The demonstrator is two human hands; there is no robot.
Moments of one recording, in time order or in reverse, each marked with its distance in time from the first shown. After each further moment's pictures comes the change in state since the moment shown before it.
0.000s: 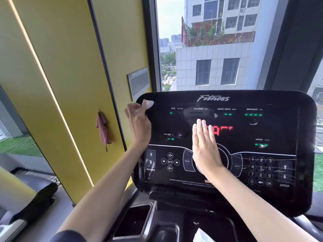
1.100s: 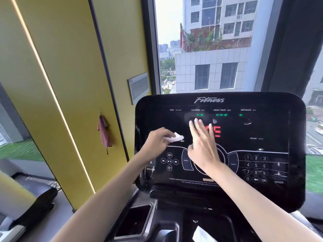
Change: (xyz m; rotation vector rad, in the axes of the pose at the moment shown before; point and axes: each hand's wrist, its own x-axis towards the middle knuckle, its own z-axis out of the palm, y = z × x) left_hand -0.044 0.018 -0.019 -0.287 -0.717 0.083; right_hand 0.006 -0.002 -0.020 0.263 -0.072 0.101
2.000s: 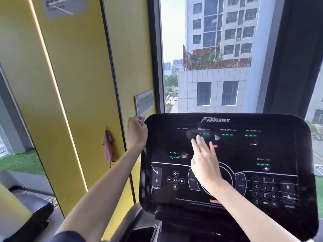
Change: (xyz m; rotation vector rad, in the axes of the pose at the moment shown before) left_hand 0.058 -0.015 -0.074 0.146 0.664 -0.403; right_hand 0.015 -0.014 0.006 -0.126 0.063 0.011
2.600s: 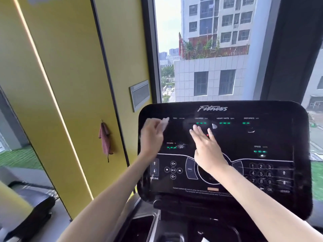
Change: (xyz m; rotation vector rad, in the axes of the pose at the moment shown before) left_hand -0.069 0.013 0.010 -0.231 -0.208 0.266; right_hand 0.002 0.020 -0.003 0.033 -0.079 -0.105
